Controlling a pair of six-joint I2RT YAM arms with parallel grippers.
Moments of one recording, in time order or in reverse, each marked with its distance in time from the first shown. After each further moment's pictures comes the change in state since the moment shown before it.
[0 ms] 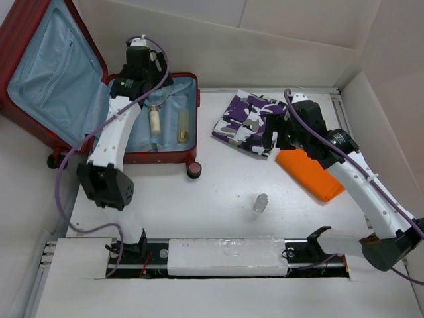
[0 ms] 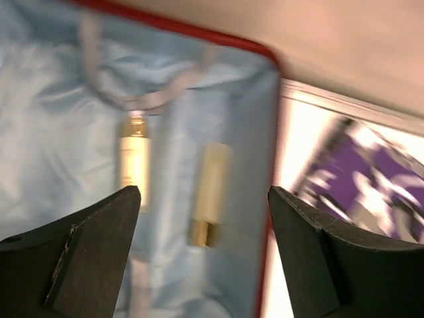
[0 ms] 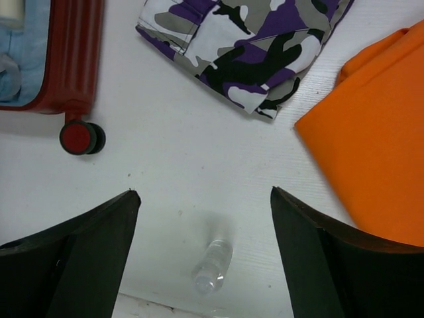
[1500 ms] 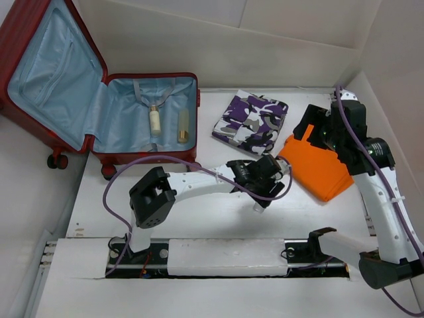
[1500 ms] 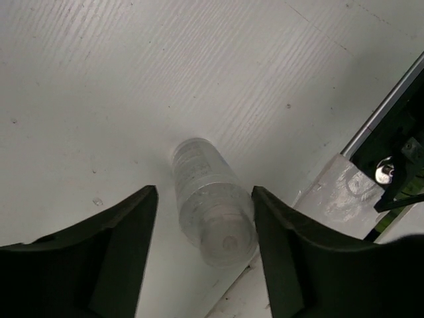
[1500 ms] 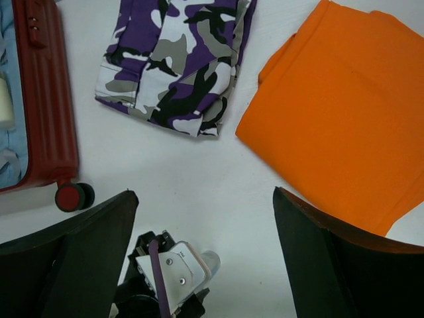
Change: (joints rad) left arm -1.020 0.053 -0.502 0.120 0.204 0.089; right arm -0.282 -0.134 0.034 -0.087 0.005 0.065
